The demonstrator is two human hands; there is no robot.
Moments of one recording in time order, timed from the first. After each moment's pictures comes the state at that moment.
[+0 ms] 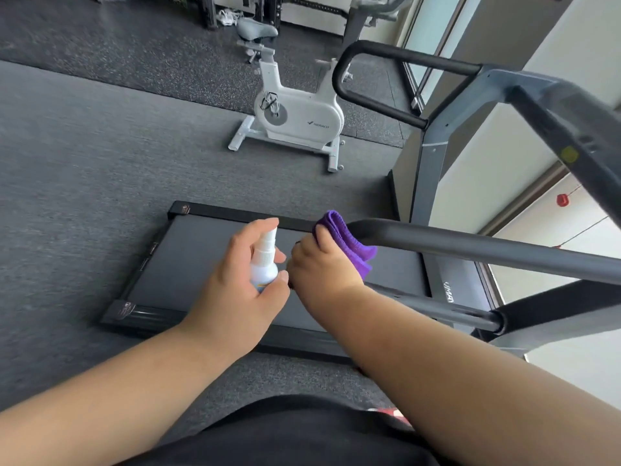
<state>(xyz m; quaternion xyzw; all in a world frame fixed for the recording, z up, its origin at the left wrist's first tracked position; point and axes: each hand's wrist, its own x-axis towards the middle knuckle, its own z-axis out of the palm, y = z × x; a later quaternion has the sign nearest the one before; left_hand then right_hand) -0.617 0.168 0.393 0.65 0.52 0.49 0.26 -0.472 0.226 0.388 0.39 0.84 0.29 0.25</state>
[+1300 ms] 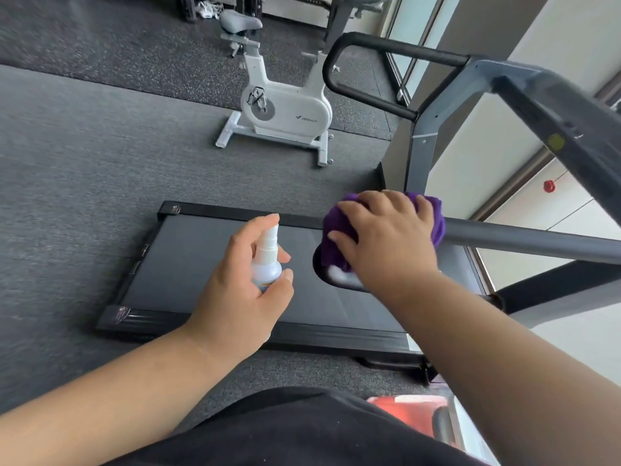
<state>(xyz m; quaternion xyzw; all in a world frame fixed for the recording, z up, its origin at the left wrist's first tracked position) -0.633 0.162 0.394 0.66 0.49 0.51 0.27 -0.425 0.222 0.439 0.62 0.76 0.18 -0.07</state>
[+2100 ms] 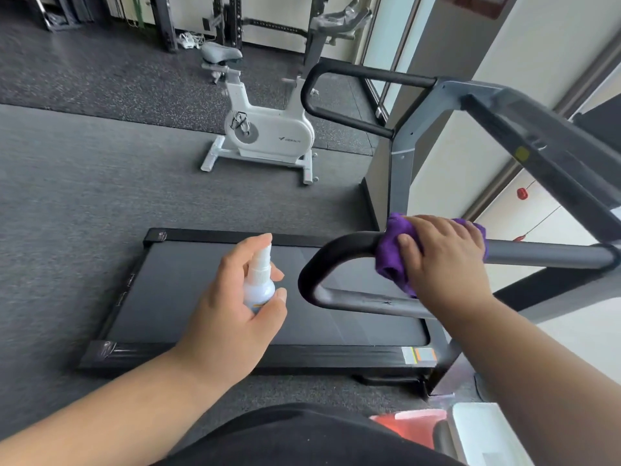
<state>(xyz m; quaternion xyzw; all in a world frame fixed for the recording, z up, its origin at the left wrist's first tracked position) -0.627 0.168 0.409 0.68 0.47 0.50 0.26 -0.334 0.213 0.441 0.68 0.68 0.15 -0.22</state>
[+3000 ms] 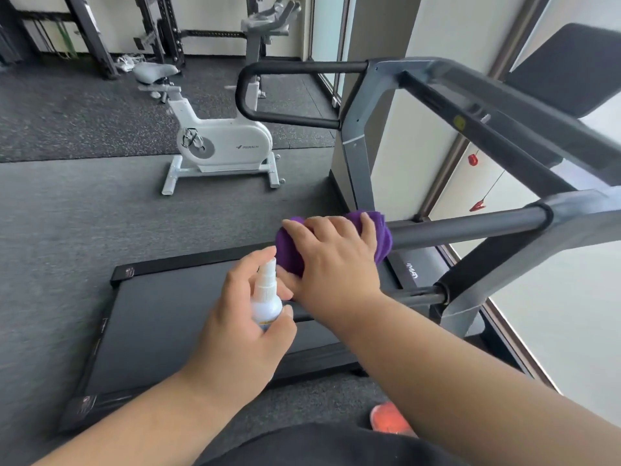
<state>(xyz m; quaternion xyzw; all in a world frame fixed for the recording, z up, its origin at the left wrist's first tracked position) -0.537 0.182 0.423 0.73 0.42 0.44 0.31 -0.376 0.221 0.432 0.68 0.70 0.12 -0.20</state>
